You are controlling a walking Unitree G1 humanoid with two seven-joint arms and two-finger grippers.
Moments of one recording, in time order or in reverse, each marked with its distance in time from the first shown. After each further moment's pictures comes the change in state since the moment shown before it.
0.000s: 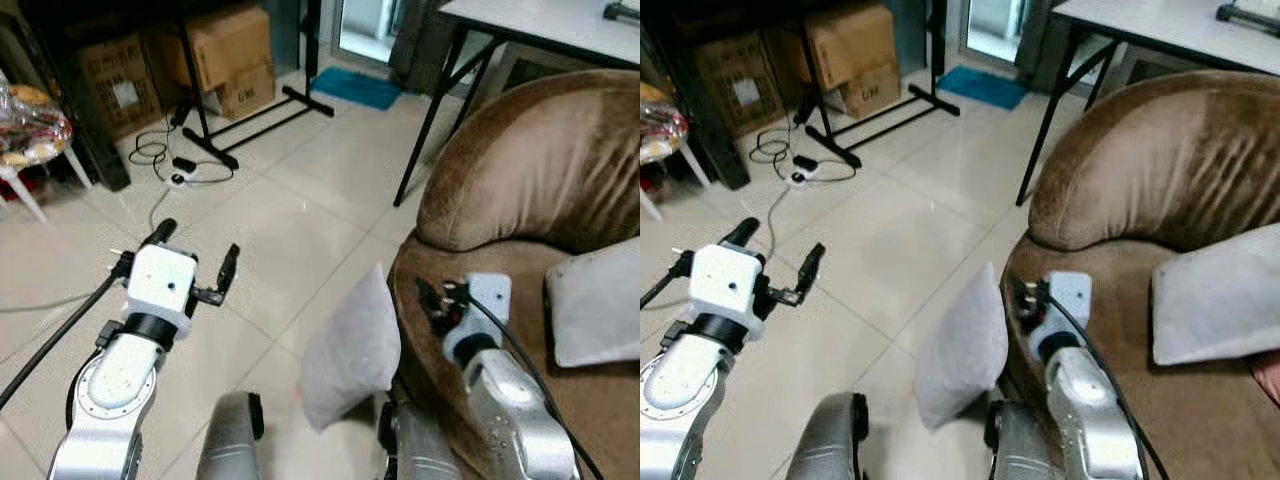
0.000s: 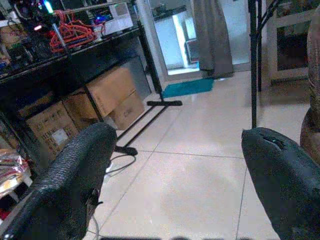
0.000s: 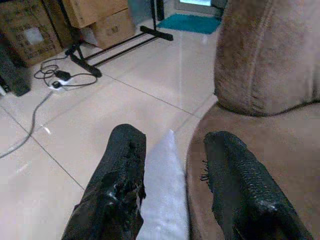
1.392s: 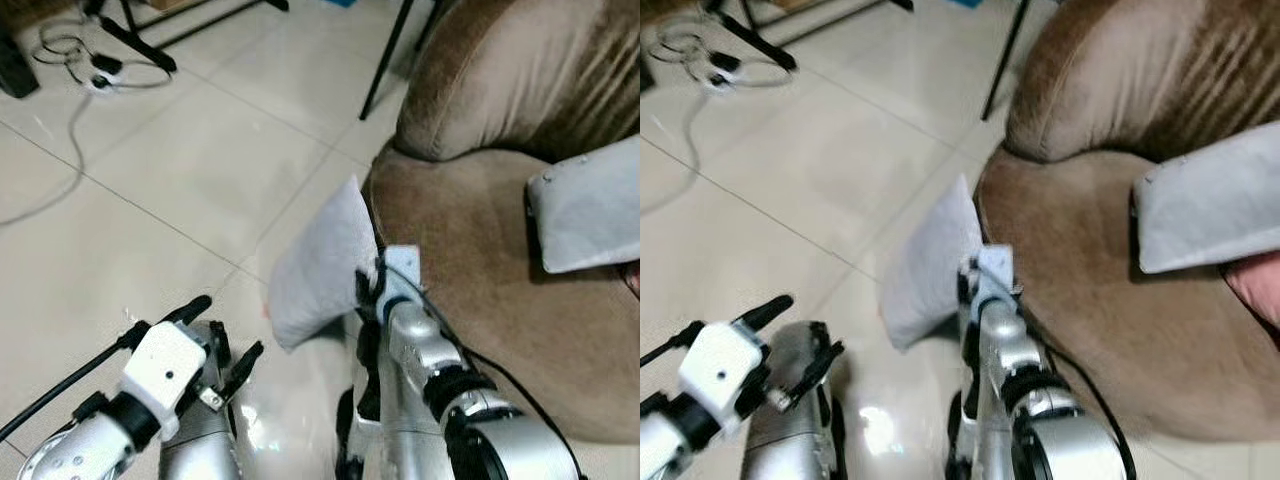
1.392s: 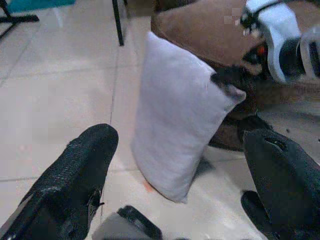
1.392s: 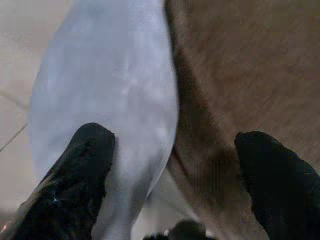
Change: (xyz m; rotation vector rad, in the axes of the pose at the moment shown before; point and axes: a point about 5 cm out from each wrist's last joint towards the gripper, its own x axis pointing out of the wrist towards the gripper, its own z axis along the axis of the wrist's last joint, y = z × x) left arm -0.074 -0.021 0.001 -0.011 0.191 -0.388; right arm 0.096 0.052 -0.021 -0.086 0.136 -0.091
